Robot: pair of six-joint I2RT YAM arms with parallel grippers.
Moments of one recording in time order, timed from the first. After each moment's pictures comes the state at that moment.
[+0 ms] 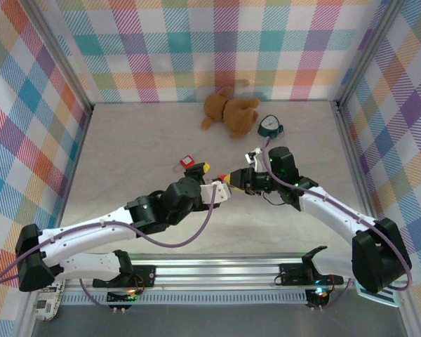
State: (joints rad) left arm -1.11 1.13 0.93 -0.29 -0.45 0.62; right arm 0.50 1.23 0.72 -0.03 -0.78 0.86
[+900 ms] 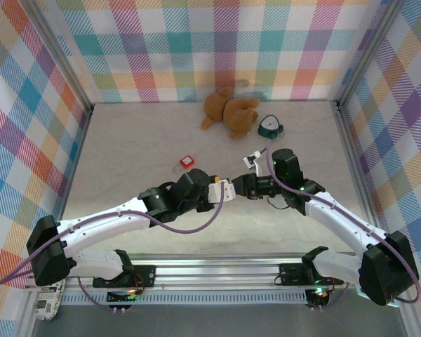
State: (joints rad) left arm -1.02 1.25 0.95 -0.32 -0.22 0.59; right arm 0.52 1.14 0.72 -0.11 -0.89 0.78
